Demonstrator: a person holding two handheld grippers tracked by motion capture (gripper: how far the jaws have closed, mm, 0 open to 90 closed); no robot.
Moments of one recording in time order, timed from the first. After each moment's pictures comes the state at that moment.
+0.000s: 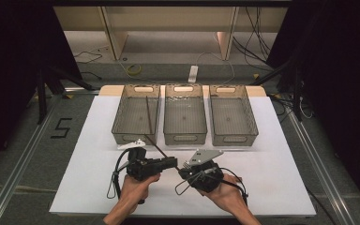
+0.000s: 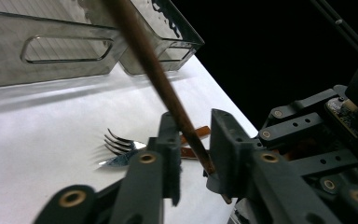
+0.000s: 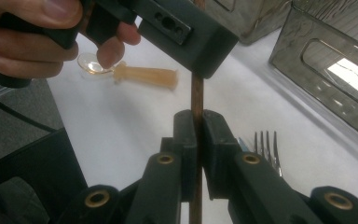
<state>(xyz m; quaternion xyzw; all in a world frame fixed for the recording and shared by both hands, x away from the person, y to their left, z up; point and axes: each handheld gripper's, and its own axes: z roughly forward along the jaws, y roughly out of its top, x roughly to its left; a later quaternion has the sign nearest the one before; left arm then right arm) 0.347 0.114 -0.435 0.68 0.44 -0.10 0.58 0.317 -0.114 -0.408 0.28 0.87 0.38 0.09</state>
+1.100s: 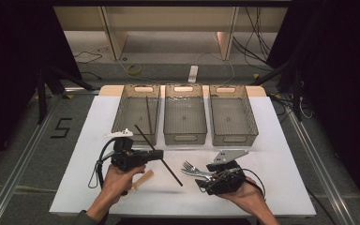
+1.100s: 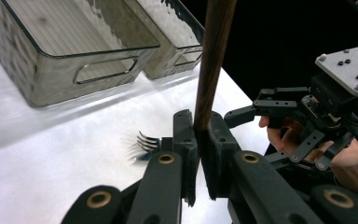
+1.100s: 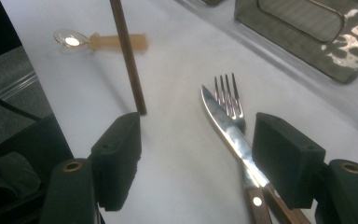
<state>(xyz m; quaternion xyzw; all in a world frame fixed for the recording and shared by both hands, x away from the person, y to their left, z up) 0.360 0.149 -0.398 0.72 0.43 -0.07 0.54 0.320 -0.173 -0.420 0.32 0.87 0.38 0.07</state>
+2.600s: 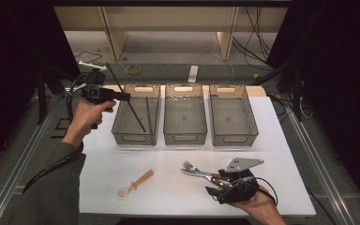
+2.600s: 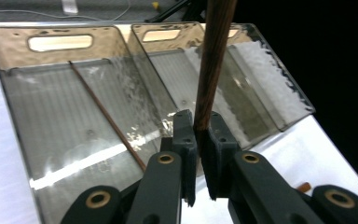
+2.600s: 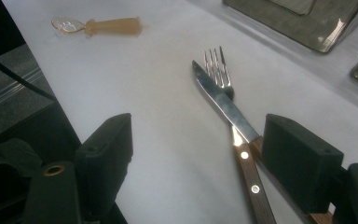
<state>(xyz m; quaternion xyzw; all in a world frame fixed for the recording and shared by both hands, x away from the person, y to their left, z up) 0.497 0.223 -0.299 0.73 0.53 0.03 0.44 0.300 -0.201 -0.423 0.34 0.86 0.38 0.08</state>
